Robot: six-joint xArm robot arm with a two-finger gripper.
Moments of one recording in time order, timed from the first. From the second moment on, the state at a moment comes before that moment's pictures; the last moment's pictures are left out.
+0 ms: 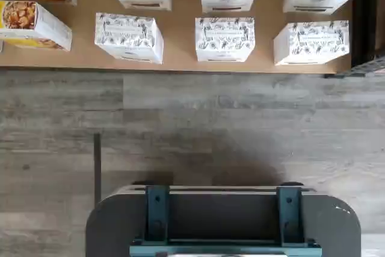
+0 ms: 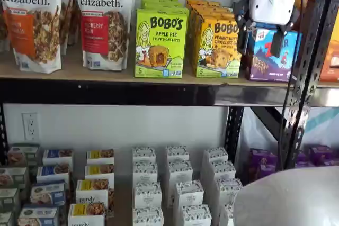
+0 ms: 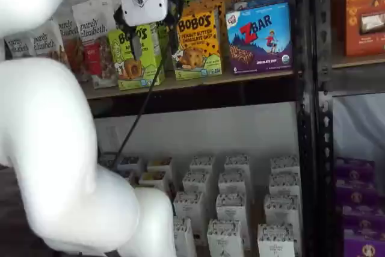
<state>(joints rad) 0.00 -0.73 -1.22 0.04 1.95 0.02</state>
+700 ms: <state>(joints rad) -0.02 -0.71 -1.23 0.09 1.94 0.01</state>
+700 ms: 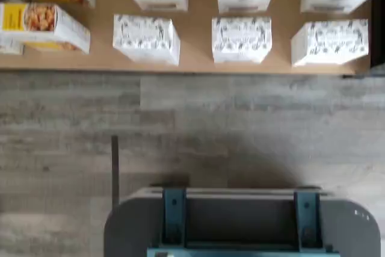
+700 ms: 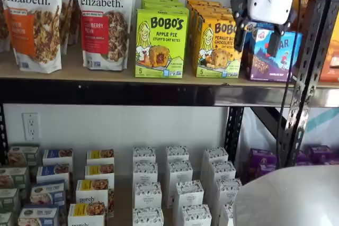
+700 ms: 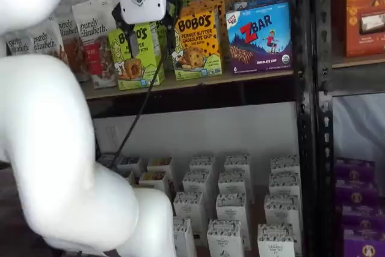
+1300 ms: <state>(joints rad) -0.04 -0.65 -1.23 0.06 1.78 -0.02</state>
